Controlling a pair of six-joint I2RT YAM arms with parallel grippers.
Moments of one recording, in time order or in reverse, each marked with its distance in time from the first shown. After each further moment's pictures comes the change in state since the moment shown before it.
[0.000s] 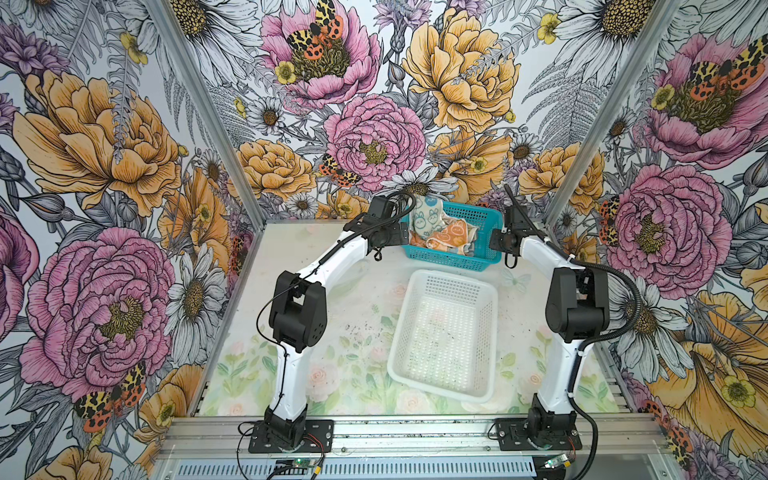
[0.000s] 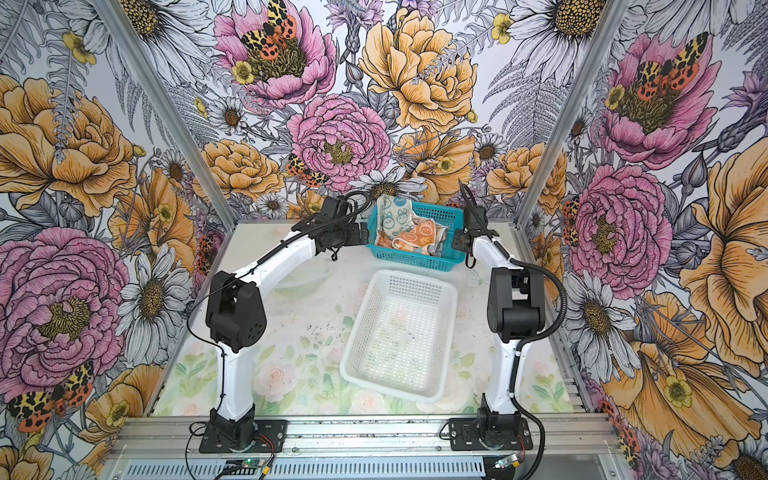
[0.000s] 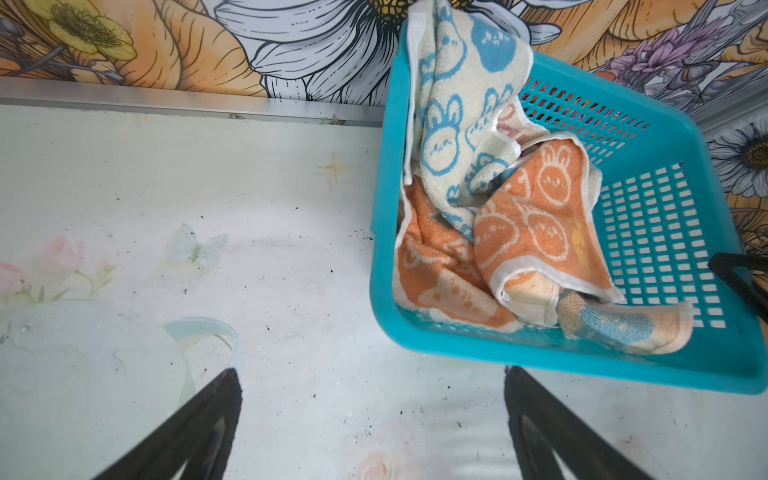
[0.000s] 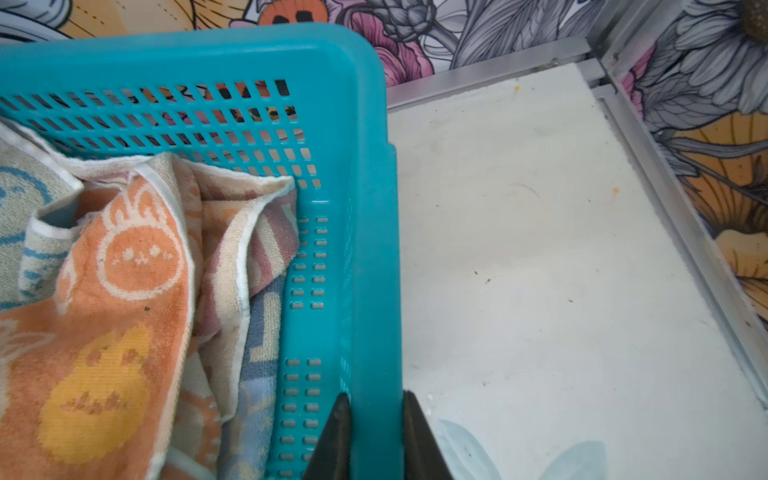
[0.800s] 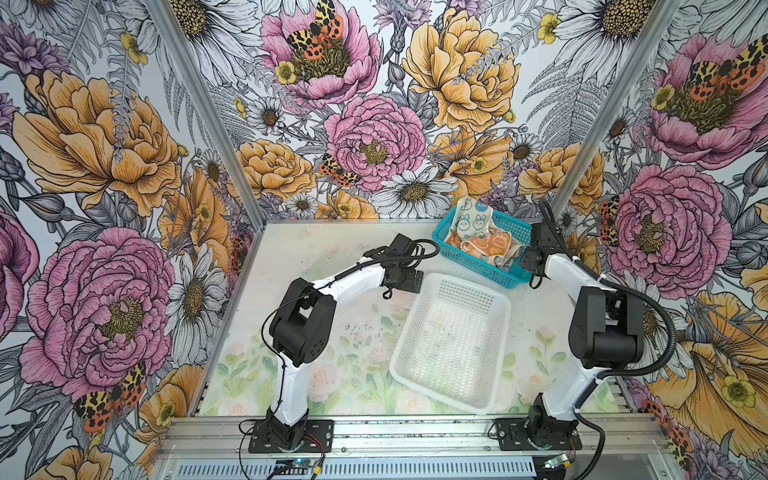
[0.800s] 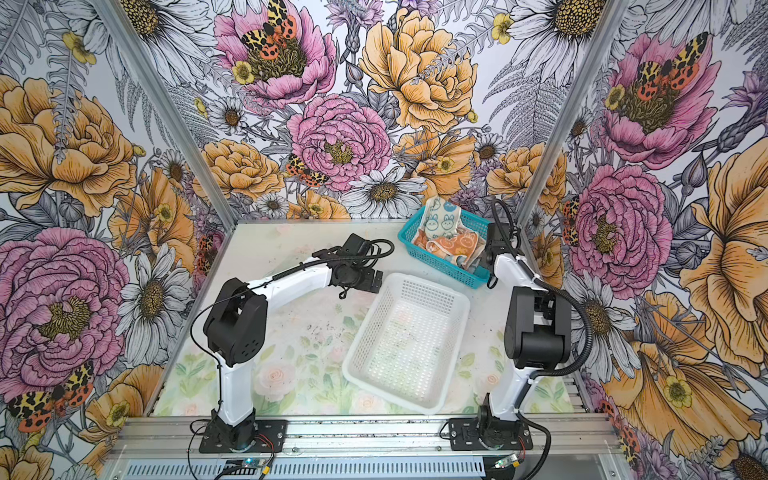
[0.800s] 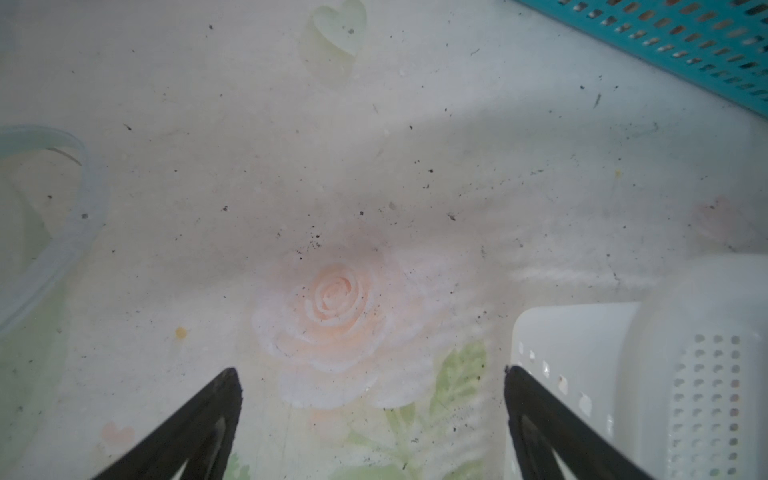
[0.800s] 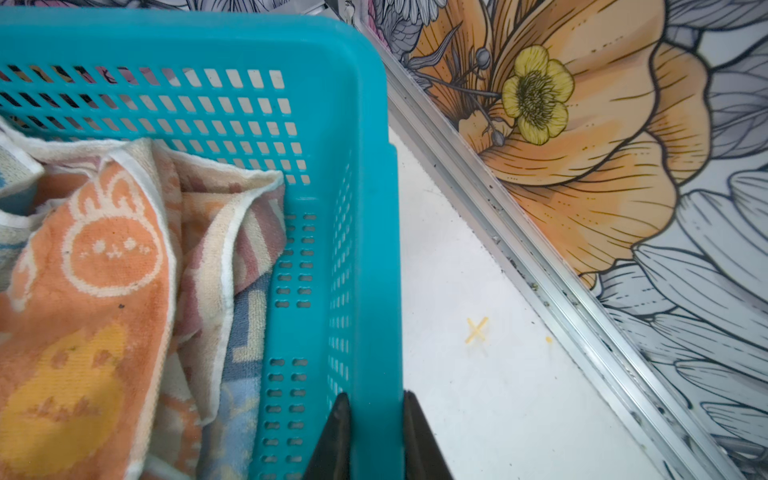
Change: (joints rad) left arm -0.160 -0.076 -0.287 -0.063 0.019 0.078; right arm -0.111 -0.240 -0.296 -0.023 0.214 0.131
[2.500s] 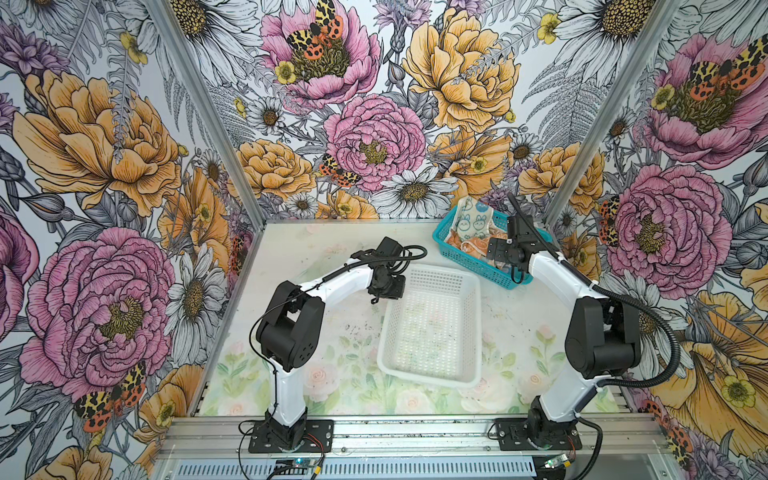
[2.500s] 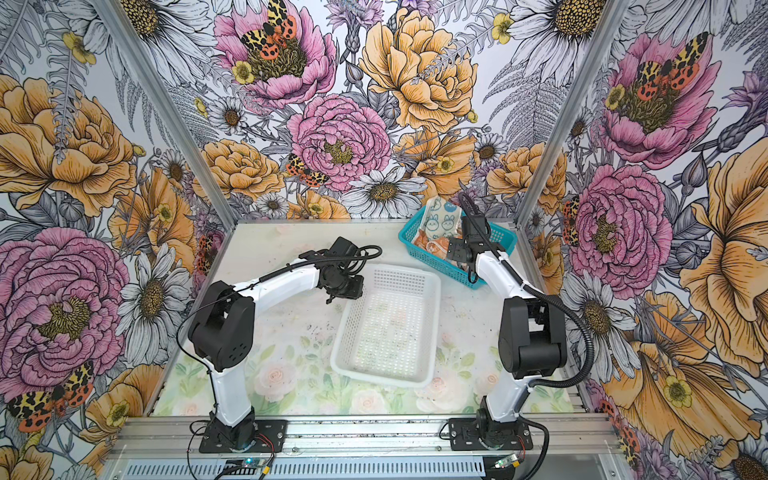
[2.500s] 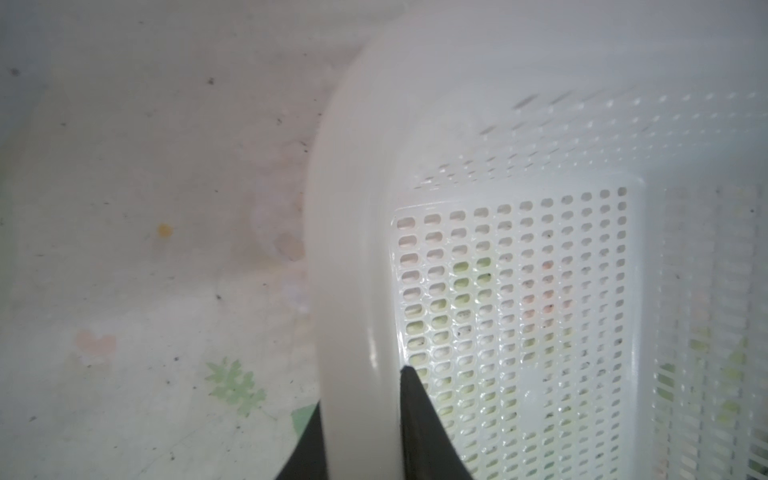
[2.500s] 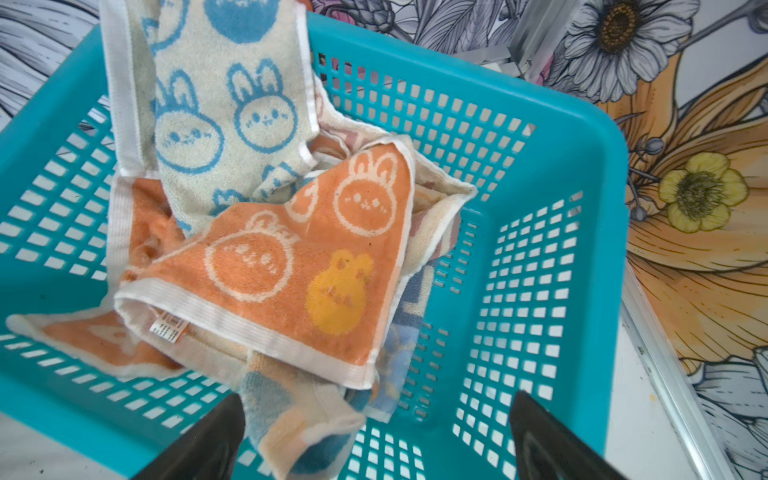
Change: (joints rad) left arm 0.100 -0.082 -0.114 -0.085 0.148 -0.010; right arm 0.201 -0.057 0.055 -0.022 -0.117 -0.168
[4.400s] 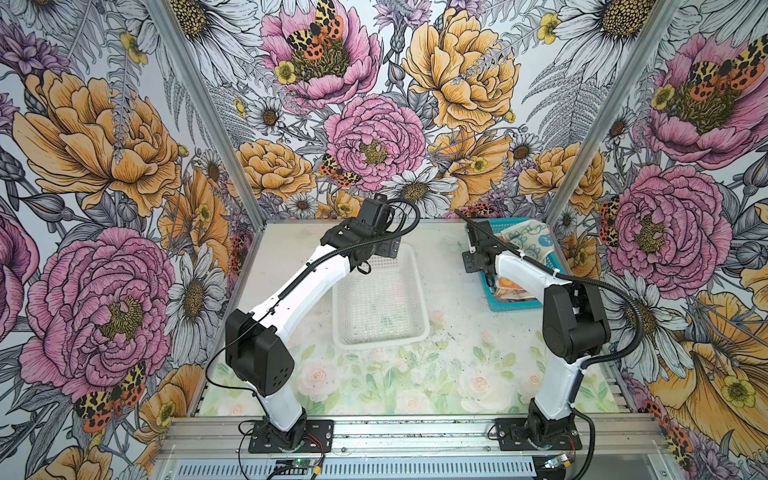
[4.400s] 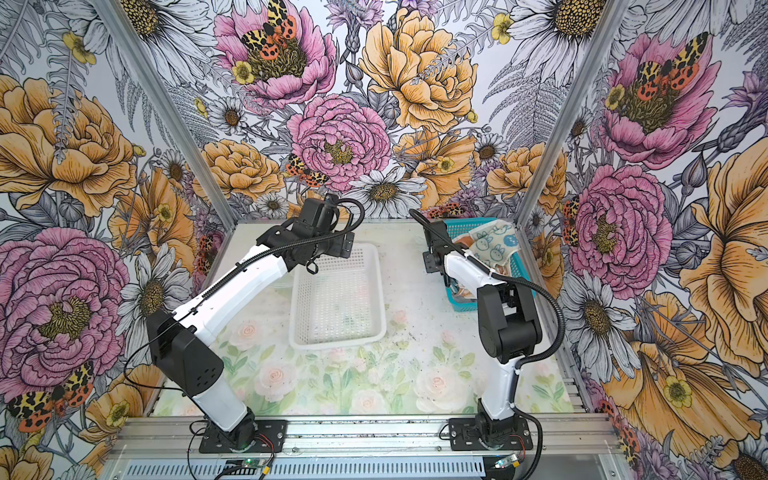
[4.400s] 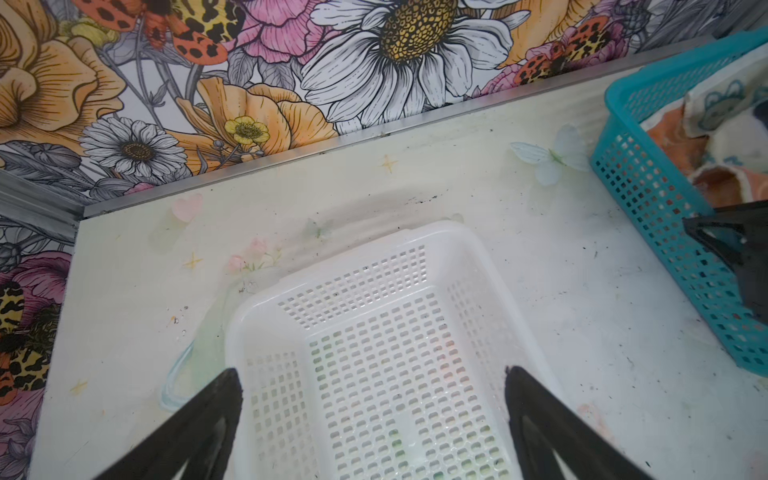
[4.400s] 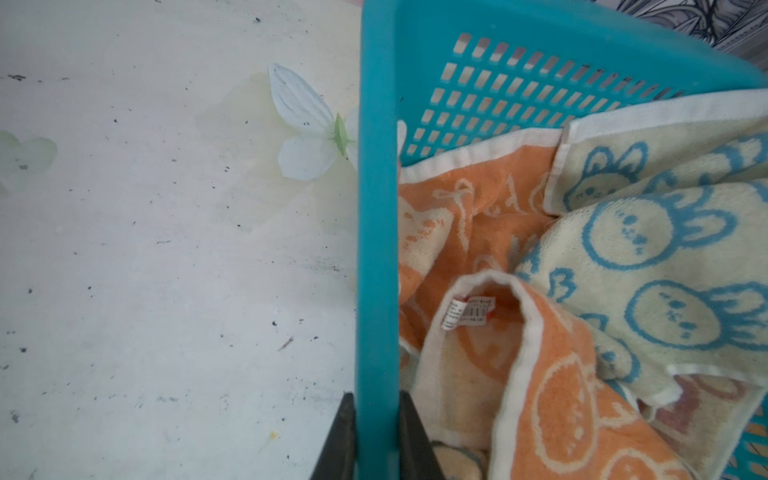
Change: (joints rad) left arm -0.058 -0.190 0.264 -0.039 -0.436 0.190; right arm 0.187 0.139 0.044 -0.032 0.066 -0.192
